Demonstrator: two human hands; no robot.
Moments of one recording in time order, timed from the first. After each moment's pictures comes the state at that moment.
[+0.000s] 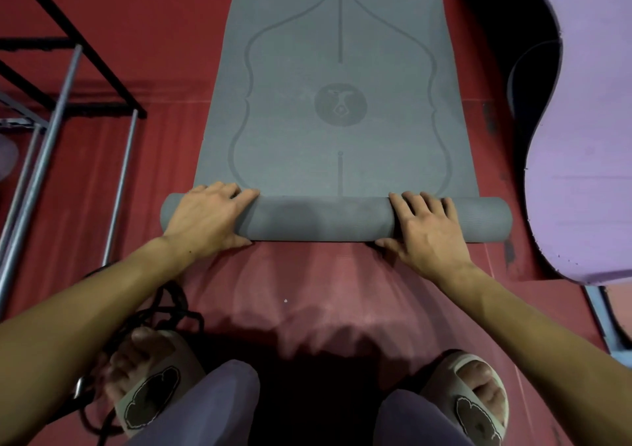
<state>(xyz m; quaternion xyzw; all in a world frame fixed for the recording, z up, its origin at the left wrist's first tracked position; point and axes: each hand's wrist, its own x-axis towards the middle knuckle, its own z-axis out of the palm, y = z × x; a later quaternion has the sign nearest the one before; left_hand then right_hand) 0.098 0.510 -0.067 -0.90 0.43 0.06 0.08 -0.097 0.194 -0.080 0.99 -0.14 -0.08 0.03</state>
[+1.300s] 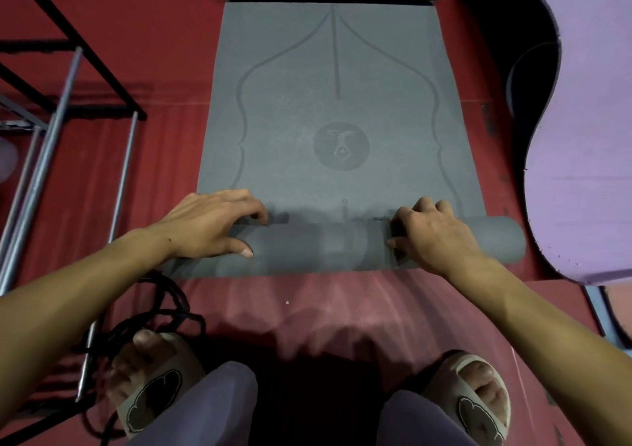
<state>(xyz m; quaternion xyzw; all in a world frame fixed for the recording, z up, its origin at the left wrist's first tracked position) 0.118 0.525 -0.054 -0.83 0.52 0.23 -0.03 -0.087 0.201 -0.037 0.95 -0.20 -0.24 -0.05</state>
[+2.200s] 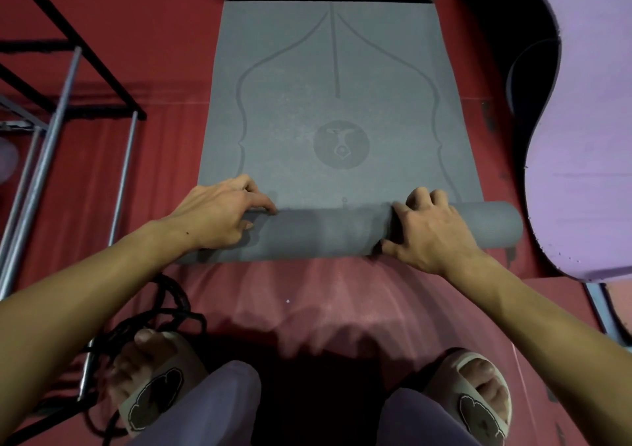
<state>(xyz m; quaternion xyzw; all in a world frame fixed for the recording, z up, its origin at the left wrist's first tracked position) 0.110 0.496 -0.042 -0.88 0.43 0.21 -0.01 -0.087 0.203 -0.042 0.97 -0.14 -0.18 0.00</state>
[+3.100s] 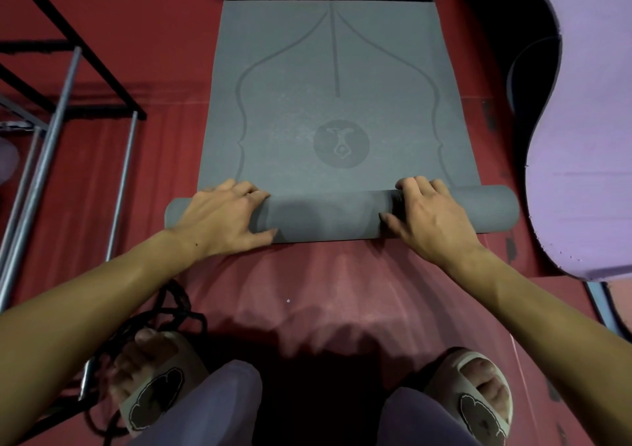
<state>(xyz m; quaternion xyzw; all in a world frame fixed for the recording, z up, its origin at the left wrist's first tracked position) 0.090 0.492 -0.045 -0.90 0.41 0.14 0.05 -0.082 0.196 -0.049 0.98 -0.16 -0.05 -0.08</state>
